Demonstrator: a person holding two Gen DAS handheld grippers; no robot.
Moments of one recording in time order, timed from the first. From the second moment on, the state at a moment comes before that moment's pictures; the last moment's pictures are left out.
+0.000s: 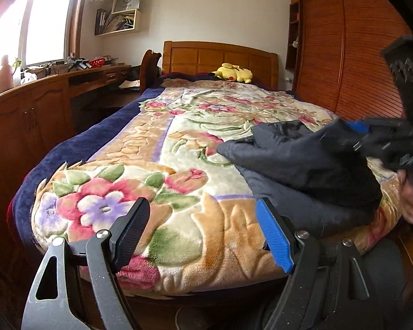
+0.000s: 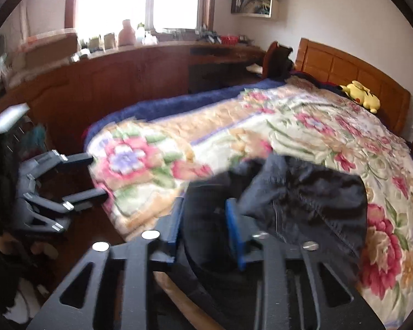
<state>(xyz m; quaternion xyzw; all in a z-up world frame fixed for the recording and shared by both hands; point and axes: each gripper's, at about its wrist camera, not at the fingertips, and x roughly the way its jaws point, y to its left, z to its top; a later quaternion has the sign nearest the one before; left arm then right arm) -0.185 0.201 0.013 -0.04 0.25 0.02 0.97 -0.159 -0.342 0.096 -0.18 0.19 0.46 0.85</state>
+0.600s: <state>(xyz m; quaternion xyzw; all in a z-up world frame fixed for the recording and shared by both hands) -0.185 0.186 -0.001 -0.03 0.27 0.01 0.96 -0.113 -0.365 0.056 -0.15 0.24 0.39 0.87</state>
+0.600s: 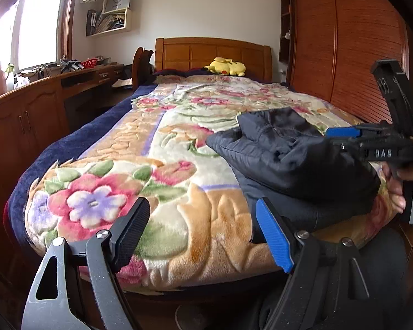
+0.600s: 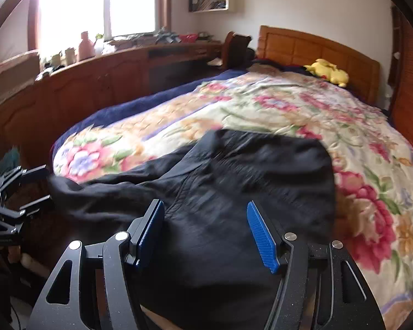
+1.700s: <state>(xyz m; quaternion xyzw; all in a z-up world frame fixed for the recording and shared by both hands) -0.156 0.167 -0.037 -0.03 0.31 -0.03 0.95 -0.039 -0.445 0.058 -0.12 0.22 0.31 0.92</state>
